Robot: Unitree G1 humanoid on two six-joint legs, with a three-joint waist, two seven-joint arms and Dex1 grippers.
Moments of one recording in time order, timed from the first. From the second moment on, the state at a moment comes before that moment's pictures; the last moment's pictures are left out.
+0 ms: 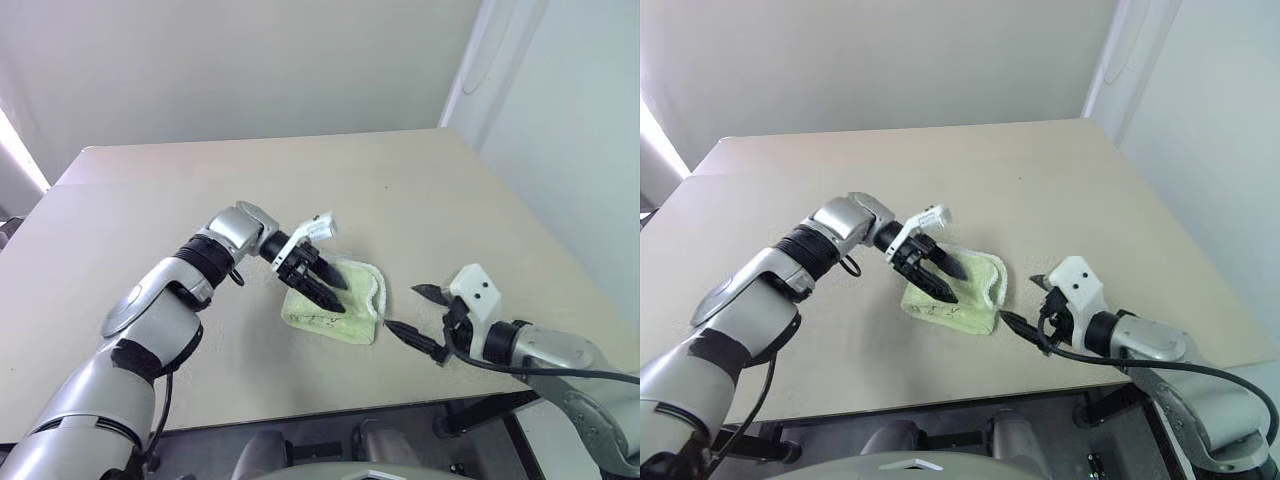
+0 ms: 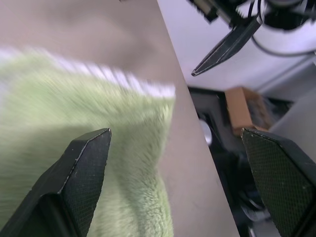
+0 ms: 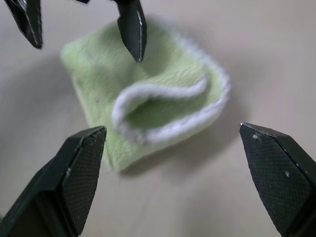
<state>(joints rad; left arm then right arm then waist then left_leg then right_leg) -1.13 0.43 -0.68 0.82 -0.52 0.51 -1.61 0.07 -0.67 -0.16 -0.72 0.65 0.85 0.54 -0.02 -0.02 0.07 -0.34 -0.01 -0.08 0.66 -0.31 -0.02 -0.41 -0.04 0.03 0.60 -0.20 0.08</state>
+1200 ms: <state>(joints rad) -0.82 0.36 -0.34 0.95 -0.03 -0.14 -1.30 -0.16 -0.49 0.27 -0.34 0.33 0.80 0.46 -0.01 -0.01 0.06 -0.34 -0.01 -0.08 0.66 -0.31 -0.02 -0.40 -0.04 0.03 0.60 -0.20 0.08</state>
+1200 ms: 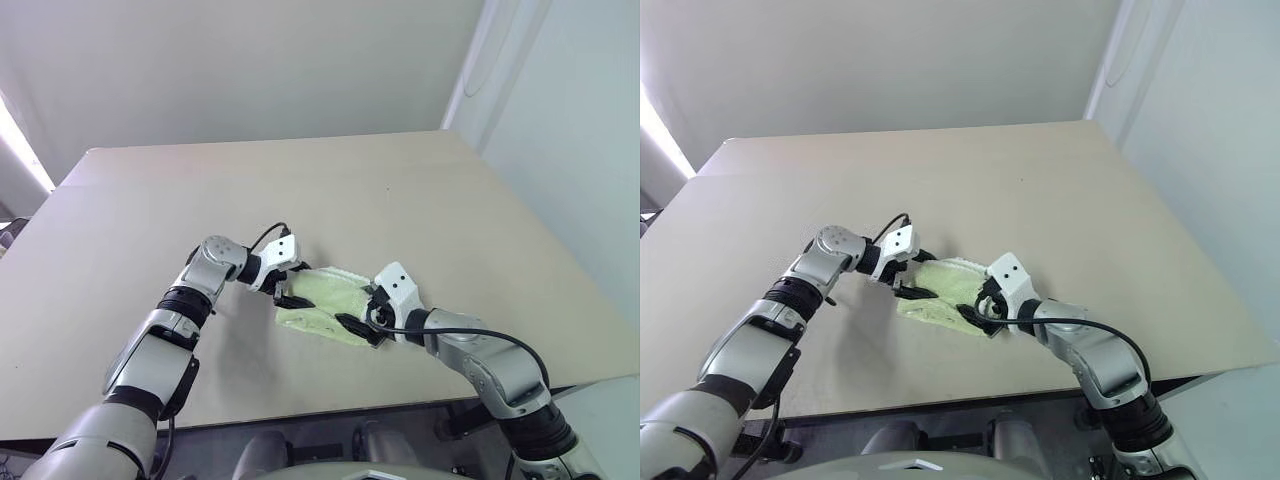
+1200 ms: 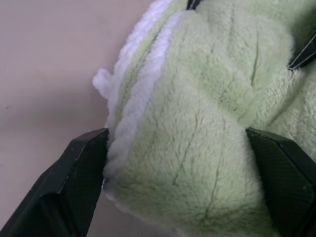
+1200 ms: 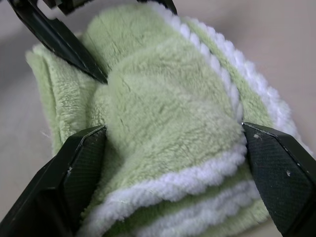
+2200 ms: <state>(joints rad) -0.92 0.51 -0.15 0.89 -0.11 0.17 -1.55 -0.23 -0.64 0.18 -0.53 0.47 0.76 0.77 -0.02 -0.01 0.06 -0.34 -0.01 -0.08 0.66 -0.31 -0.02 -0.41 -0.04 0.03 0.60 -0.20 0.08</state>
